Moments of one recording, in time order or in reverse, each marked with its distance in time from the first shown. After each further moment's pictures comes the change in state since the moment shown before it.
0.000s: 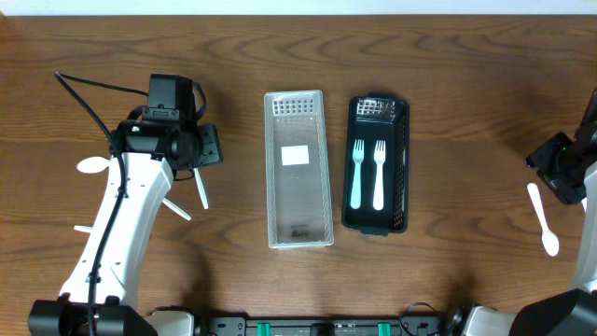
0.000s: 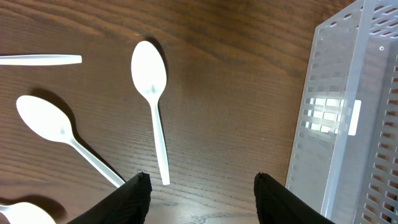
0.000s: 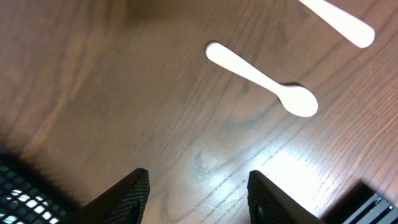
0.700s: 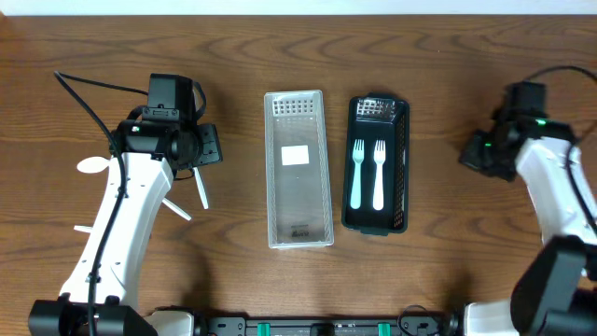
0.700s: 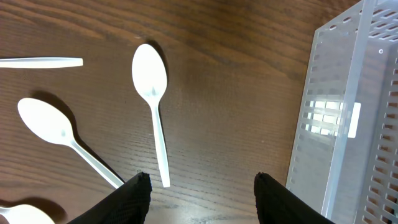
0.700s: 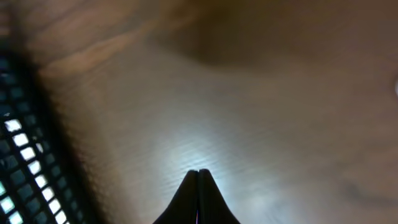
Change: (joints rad) left arm 0.000 0.000 0.000 0.007 -0.003 0.000; right arm 0.275 0.153 -0.201 0.356 -0.132 -0.249
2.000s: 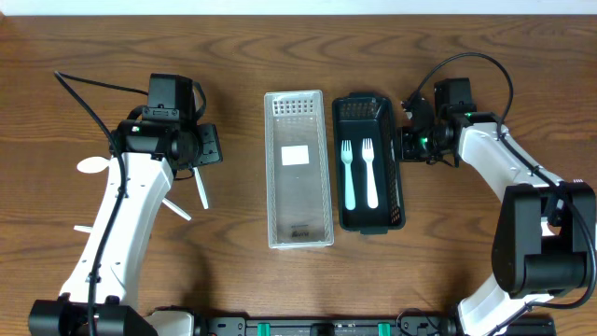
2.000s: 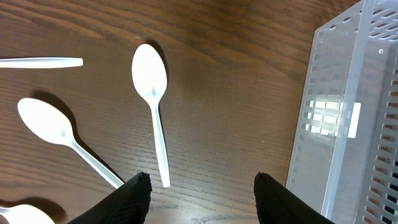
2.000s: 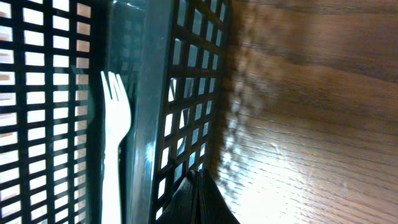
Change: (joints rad) left arm 0.000 0.000 0.000 0.000 0.000 0.000; right arm 0.220 0.208 -0.003 0.248 -0.425 -0.222
